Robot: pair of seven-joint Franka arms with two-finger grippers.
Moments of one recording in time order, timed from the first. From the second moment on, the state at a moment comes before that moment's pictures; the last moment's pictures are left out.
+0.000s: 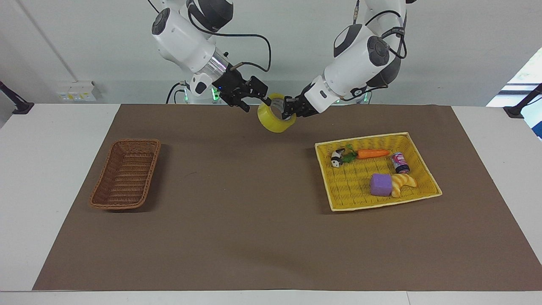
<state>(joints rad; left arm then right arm) -0.31 0.08 -0.23 -1.74 -0.61 1.85 -0.47 0.39 -0.16 -0.03 -2.01 0.70 2.04 0.42</state>
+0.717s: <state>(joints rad) -0.33 0.08 -0.26 -1.74 -0.65 1.91 -0.47 0.40 -0.17 -0.03 -2.01 0.70 1.99 0.41</state>
